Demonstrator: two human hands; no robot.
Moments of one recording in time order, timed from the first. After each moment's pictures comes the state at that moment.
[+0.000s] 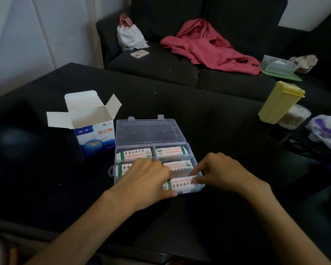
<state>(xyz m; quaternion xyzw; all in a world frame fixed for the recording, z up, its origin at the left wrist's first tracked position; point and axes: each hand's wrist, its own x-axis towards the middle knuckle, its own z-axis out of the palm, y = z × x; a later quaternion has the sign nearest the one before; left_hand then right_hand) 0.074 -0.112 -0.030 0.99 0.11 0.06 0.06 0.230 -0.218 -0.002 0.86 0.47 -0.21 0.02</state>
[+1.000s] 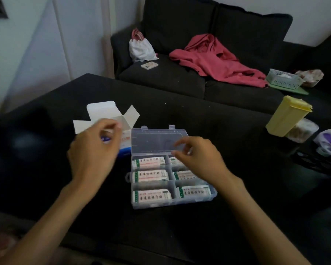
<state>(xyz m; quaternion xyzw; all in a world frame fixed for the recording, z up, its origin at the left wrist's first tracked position) 0.009 -0.049 0.002 0.75 0.44 0.45 0.22 0.189 -0.165 0.009 0.83 0.51 -0.07 -0.22</state>
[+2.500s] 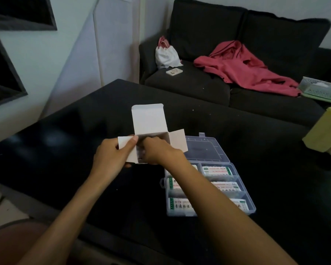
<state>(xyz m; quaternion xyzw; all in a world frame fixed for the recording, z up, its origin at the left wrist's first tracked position) -0.032 0.009 -0.027 0.66 0.45 0.39 0.47 0.094 -0.019 -0.003 0.75 0.63 -0.20 -0.05</state>
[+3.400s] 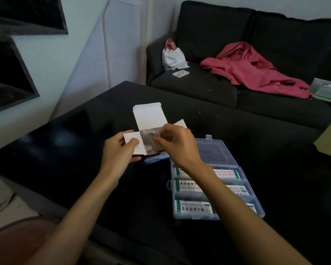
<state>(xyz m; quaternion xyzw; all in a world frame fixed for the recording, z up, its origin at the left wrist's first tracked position) -0.027 0.008 -0.017 0.56 0.46 0.42 0.55 0.116 -0.044 -0.003 0.69 0.59 -0.07 -0.41</state>
